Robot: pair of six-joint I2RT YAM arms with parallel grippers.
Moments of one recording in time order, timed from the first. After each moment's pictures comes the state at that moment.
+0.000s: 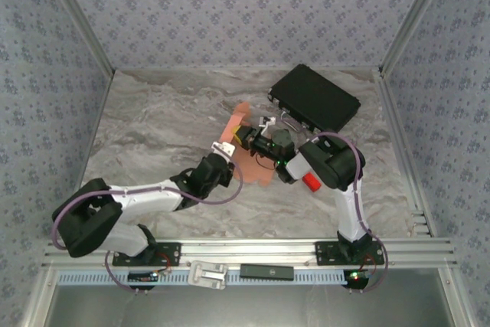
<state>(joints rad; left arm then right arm) -0.92 1.37 0.54 0.21 -0.41 -0.22 0.63 2.09 0.80 1.31 -0.36 1.53</state>
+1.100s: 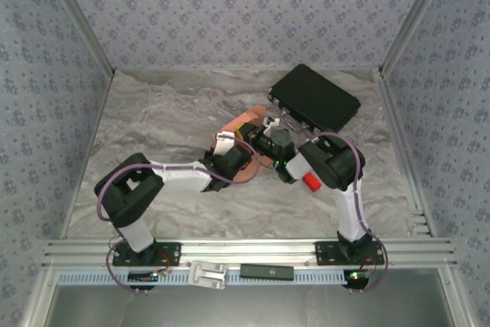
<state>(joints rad) -0.92 1.70 0.83 -0.06 -0.85 -0.50 0.63 2.10 0.80 1.30 -0.24 1.61</state>
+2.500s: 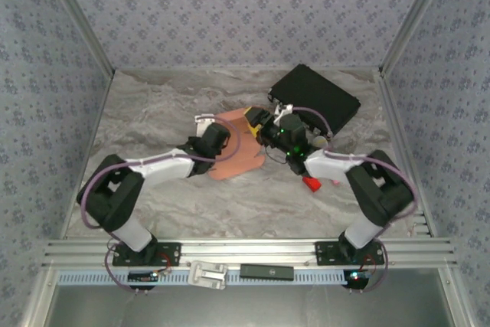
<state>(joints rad) -0.69 1.58 0.86 -0.09 -0.64 -0.47 0.61 1.59 0.78 0.67 -0.17 1.36</state>
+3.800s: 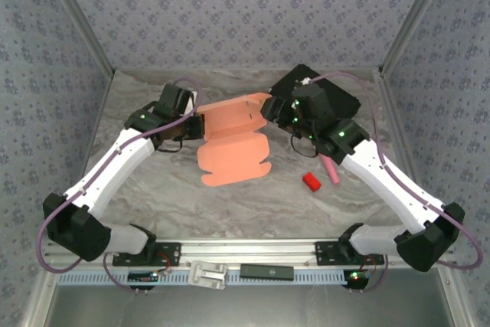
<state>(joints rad) -0.49 1.34 1.28 -0.85 0.04 -0.44 0.67 1.26 1.30 -0.58 0.07 0.93</state>
